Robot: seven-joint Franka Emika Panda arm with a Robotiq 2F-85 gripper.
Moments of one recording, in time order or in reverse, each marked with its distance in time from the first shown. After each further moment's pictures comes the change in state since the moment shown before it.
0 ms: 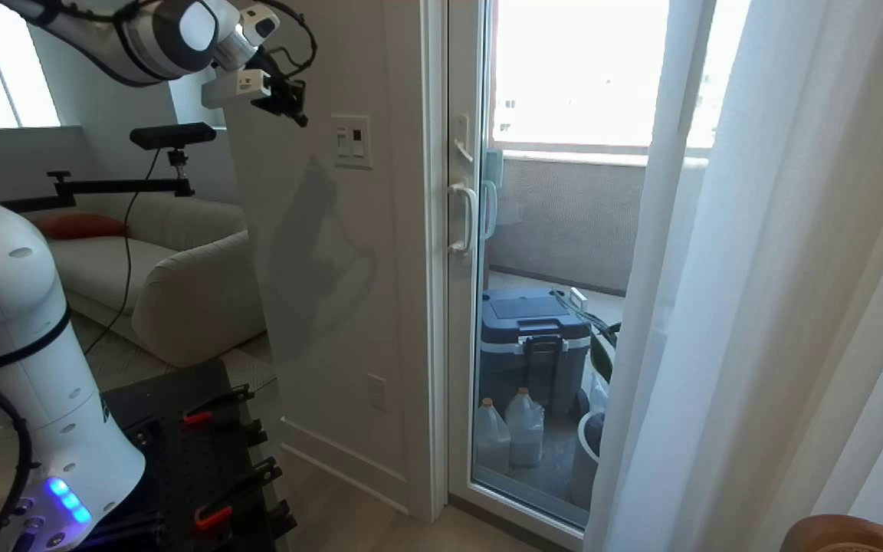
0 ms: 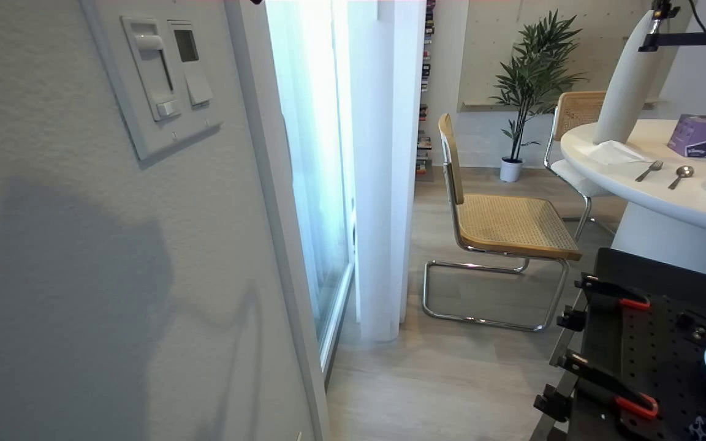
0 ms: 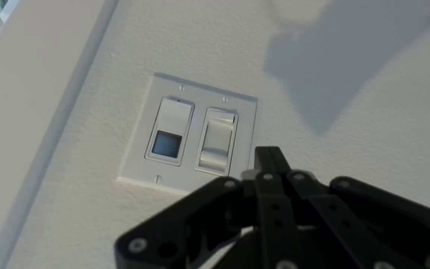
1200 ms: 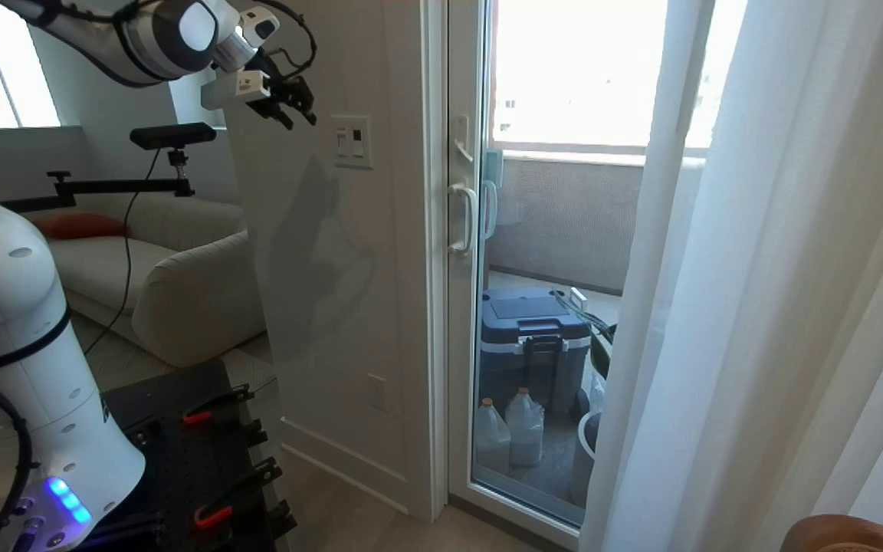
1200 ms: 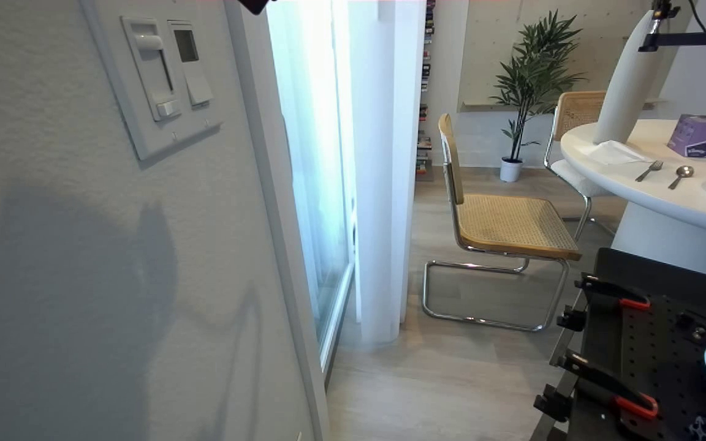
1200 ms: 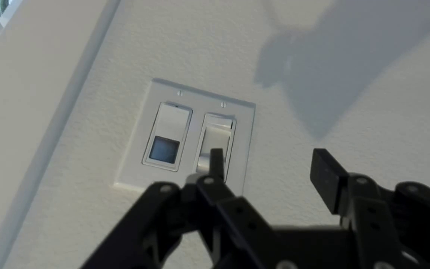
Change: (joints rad) arm -0.001 0.001 0.004 0.000 -0.004 -0.013 0.001
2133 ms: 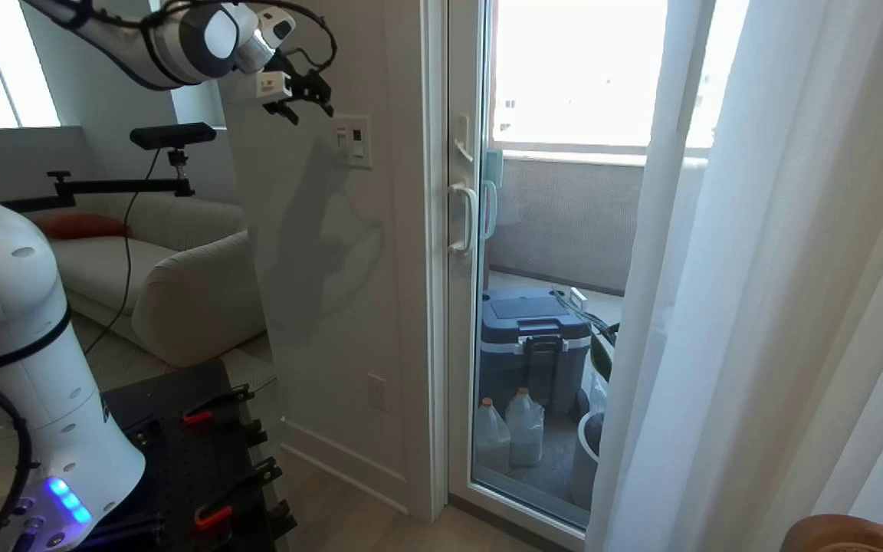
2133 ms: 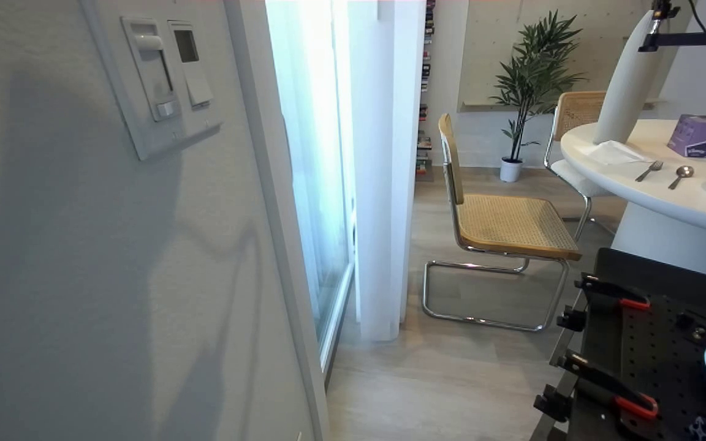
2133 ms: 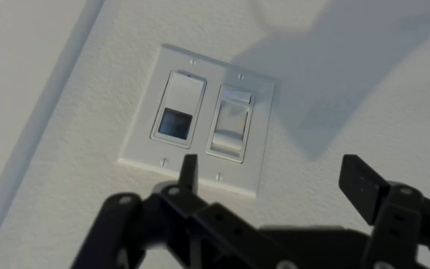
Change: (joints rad) arm 0.014 0.097 -0.043 0.057 -0.013 0.090 -0.066
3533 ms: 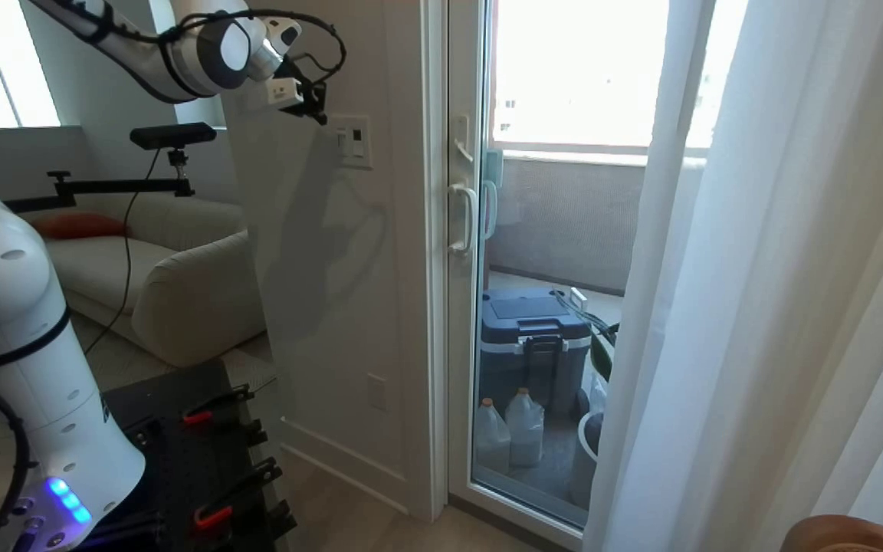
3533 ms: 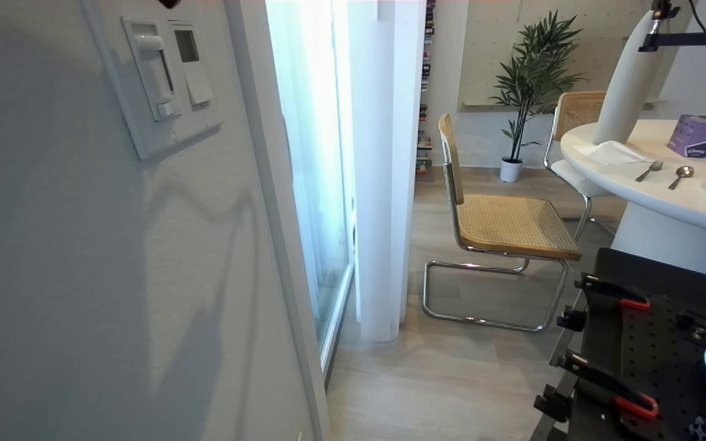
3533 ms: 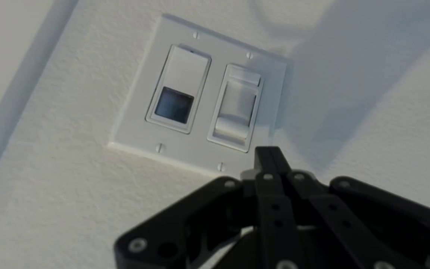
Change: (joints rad) arm -0.061 0.073 0.054 0.025 -0.046 0.108 0.003
